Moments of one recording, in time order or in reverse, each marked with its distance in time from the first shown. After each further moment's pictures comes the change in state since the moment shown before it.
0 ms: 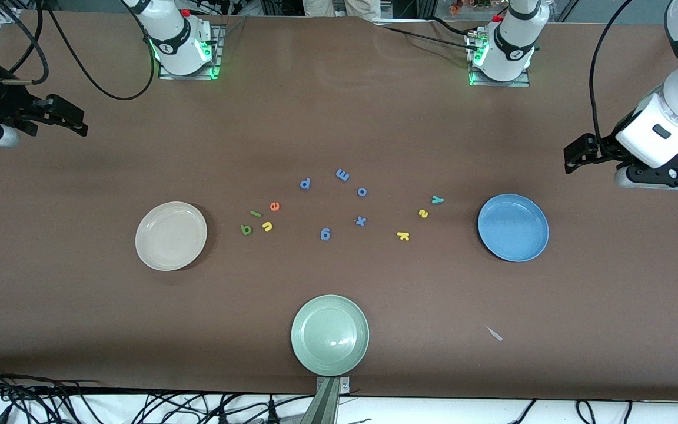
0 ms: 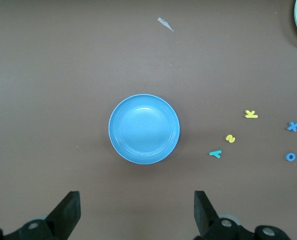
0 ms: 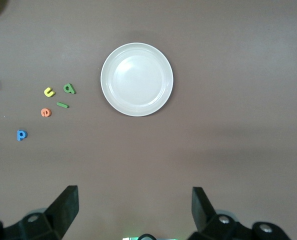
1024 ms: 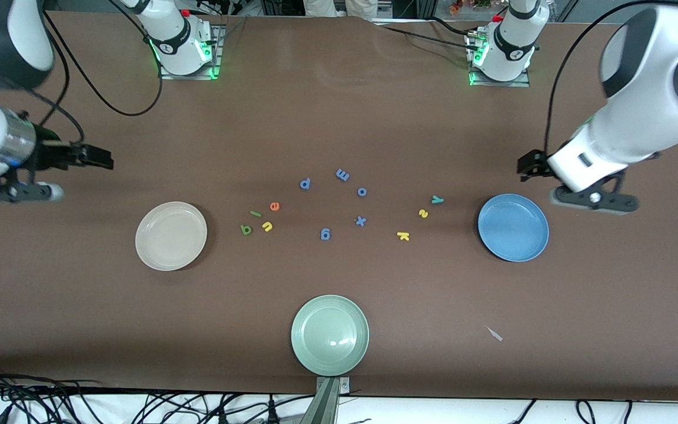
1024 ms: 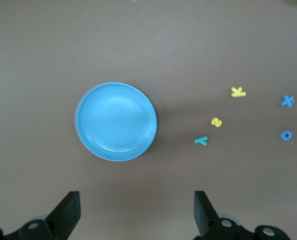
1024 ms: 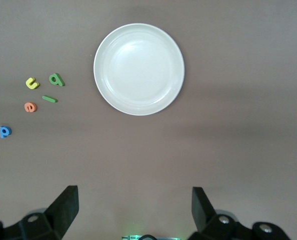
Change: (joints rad) left arm -0.097 0.143 -0.027 0.005 0.000 0.002 0.001; right arm 0.022 0.264 0.007 0.097 0.000 -0.002 -0.007
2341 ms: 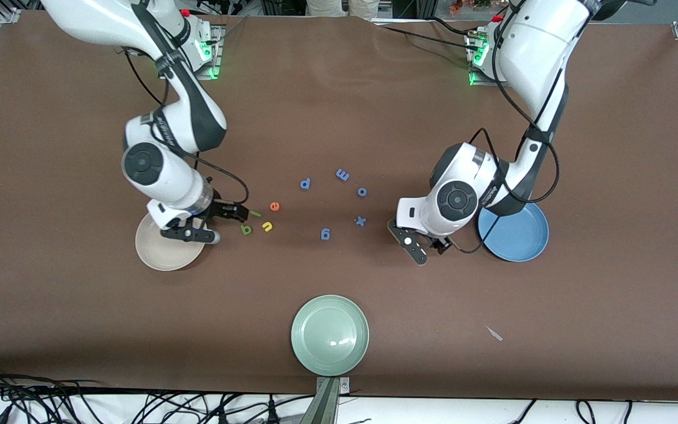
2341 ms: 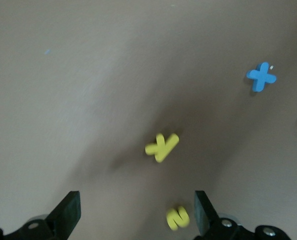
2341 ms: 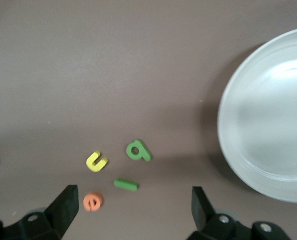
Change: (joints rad) left arm -0.233 0.489 -0.004 0.006 0.000 0.555 0.583; right arm 0.165 0.243 0.160 -0.315 -0.059 0.804 0.483
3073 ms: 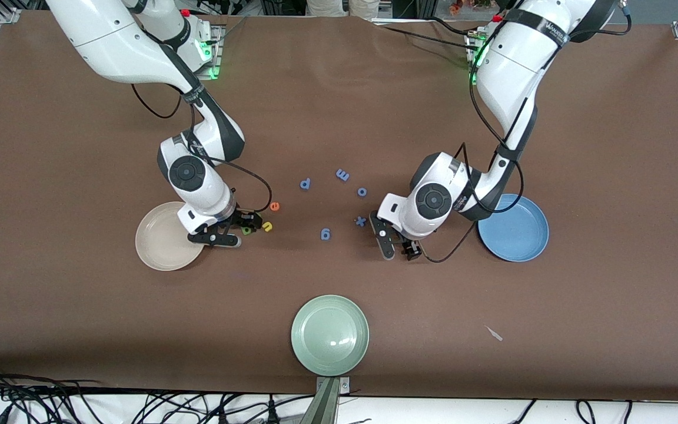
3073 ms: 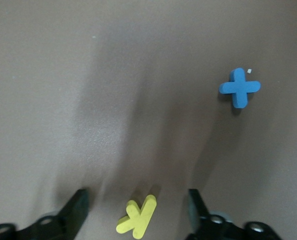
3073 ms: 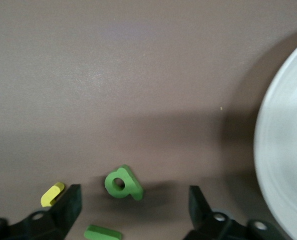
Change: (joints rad) left arm -0.033 0.092 -0.025 0.001 0.000 0.159 0.199; right arm 0.000 0.135 0.009 -0.031 -0.178 0.183 0.120
